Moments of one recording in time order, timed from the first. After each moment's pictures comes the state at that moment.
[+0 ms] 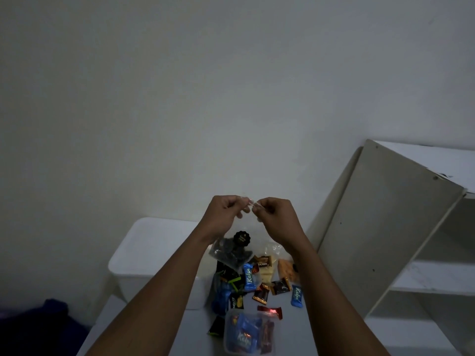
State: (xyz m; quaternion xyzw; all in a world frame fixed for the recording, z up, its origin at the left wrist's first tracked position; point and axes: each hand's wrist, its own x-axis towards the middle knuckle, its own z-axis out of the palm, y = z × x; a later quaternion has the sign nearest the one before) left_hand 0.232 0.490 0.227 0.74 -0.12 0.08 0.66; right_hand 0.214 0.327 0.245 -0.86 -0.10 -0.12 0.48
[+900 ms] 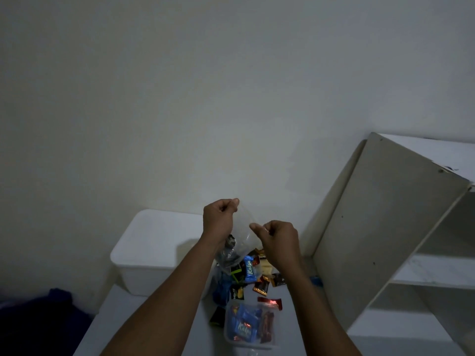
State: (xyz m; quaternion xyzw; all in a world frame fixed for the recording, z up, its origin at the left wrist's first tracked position) left_hand 0.234 0.474 0.189 0.67 0.07 0.13 0.73; right_hand 0.187 0.331 0.187 -0.88 0.01 -0.16 0.44
